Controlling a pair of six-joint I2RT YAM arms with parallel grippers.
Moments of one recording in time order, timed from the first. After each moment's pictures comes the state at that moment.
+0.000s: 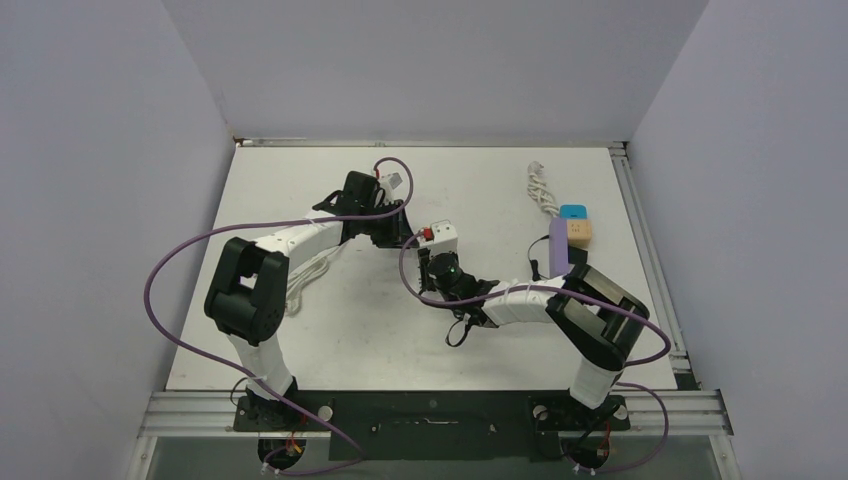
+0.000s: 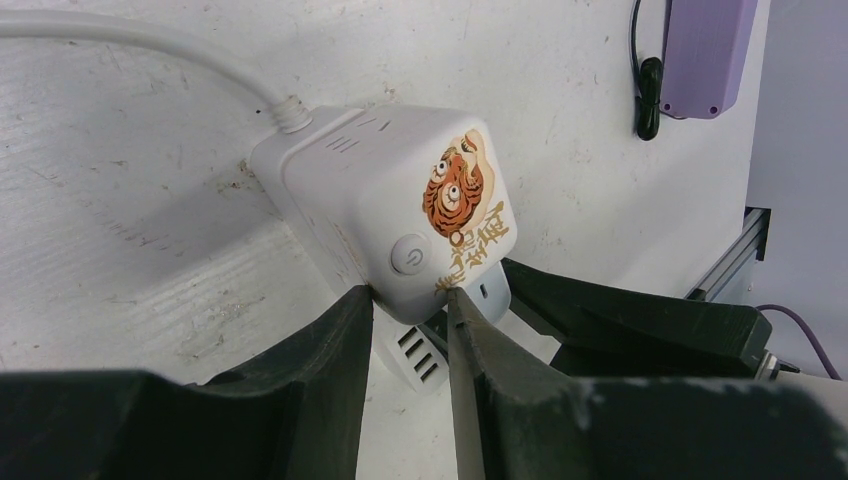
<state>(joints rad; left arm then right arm) -0.42 1.82 1.22 -0.27 0.46 -0.49 0.91 1.74 0.78 0.44 0.48 0.32</state>
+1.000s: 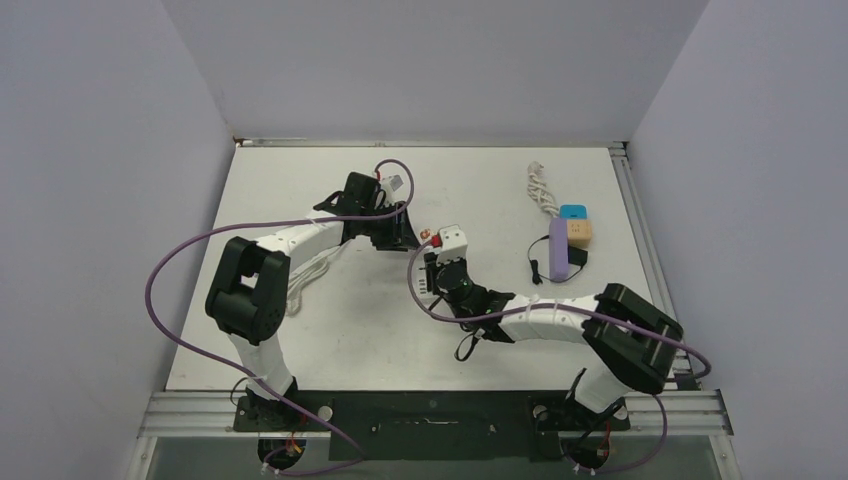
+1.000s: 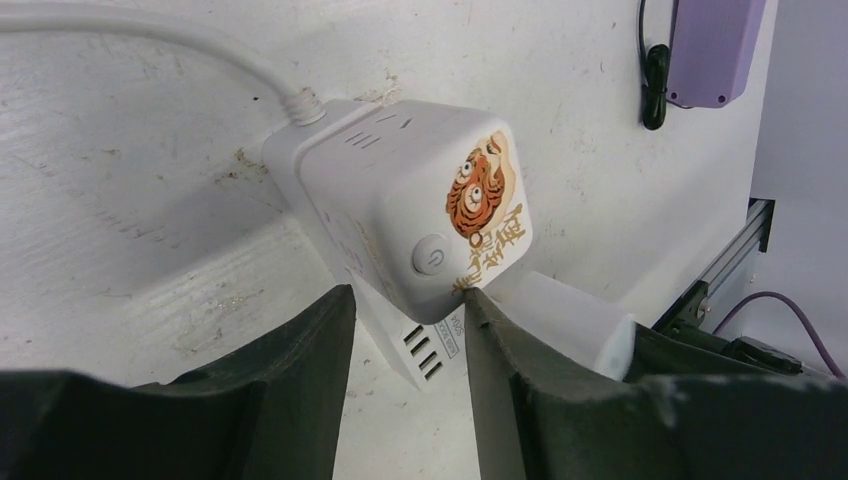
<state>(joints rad) -0.43 1.82 1.22 -0.28 0.48 -0.49 0.99 1.59 0.71 0.46 0.60 0.27</state>
